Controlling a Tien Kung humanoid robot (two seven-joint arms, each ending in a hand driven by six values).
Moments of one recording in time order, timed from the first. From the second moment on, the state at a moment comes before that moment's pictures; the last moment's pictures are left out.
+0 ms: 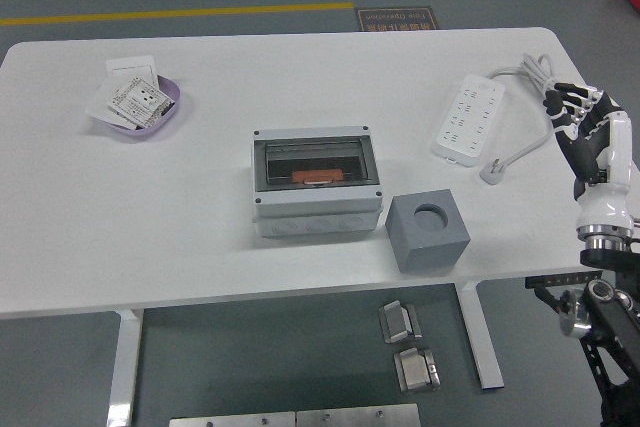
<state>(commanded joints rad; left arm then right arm) 0.10 0.05 -1.60 -0.18 1.48 0.00 0.35 -0.01 -0.20 1.42 1.50 -1.19 -0.43 0.40</state>
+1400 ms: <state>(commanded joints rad) 0.10 0.05 -1.60 -0.18 1.46 0.00 0.35 -0.01 -0.20 1.44 1.52 -1.28 -0.43 0.35</state>
